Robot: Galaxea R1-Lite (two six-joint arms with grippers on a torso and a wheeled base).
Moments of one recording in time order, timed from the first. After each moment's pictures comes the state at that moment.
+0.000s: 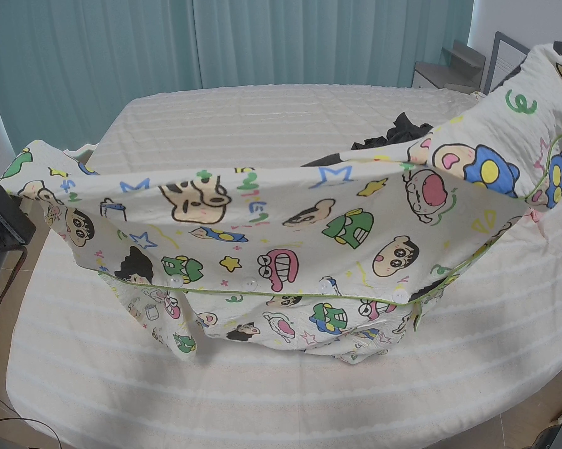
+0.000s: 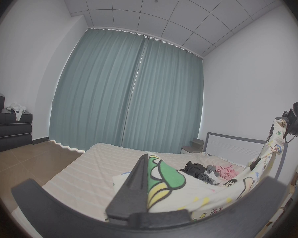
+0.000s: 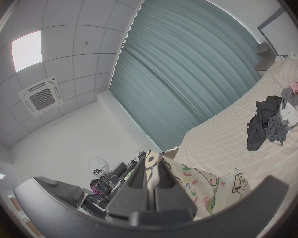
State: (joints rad) left arm -0.52 1.05 -0.43 -1.00 0.40 -0.02; right arm 0.56 1.04 -1.01 -0.33 0.27 0.64
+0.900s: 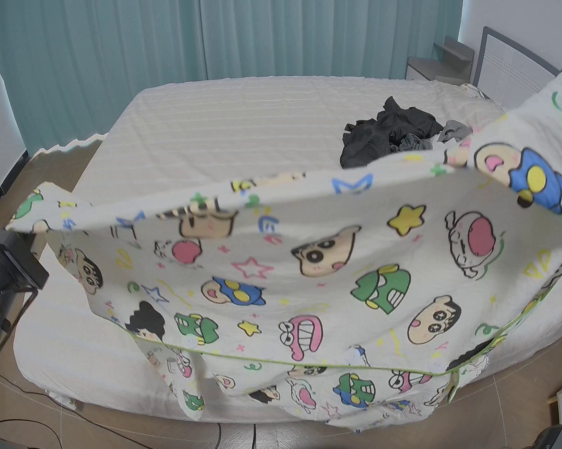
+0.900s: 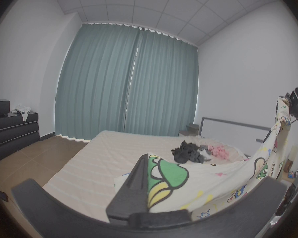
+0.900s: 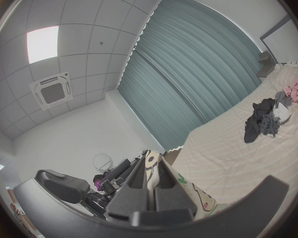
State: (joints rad) left arm -0.53 1.01 -0.36 -0.91 0.39 -0.02; right arm 0.55 0.94 -0.96 -0.33 0.30 0.60
